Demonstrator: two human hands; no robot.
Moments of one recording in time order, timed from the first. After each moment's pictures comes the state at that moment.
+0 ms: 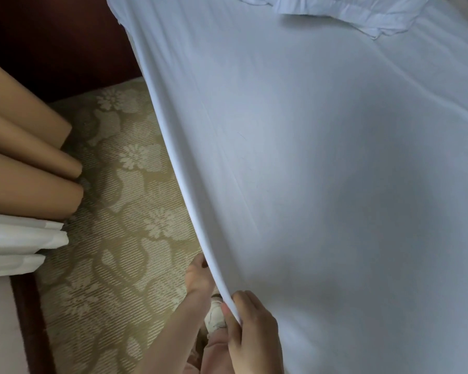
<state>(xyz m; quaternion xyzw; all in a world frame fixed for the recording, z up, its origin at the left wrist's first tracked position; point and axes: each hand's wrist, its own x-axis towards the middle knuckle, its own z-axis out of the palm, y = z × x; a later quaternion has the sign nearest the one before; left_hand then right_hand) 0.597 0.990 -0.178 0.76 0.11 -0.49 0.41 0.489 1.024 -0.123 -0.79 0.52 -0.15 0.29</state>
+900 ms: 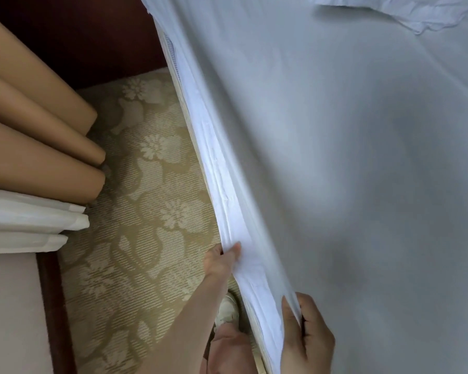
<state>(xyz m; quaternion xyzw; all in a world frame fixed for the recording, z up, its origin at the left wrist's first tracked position) 0.604 0.977 -0.204 0.73 0.14 -0.54 0.40 0.468 1.006 -0.101 -0.63 0.59 -0.34 0.38</state>
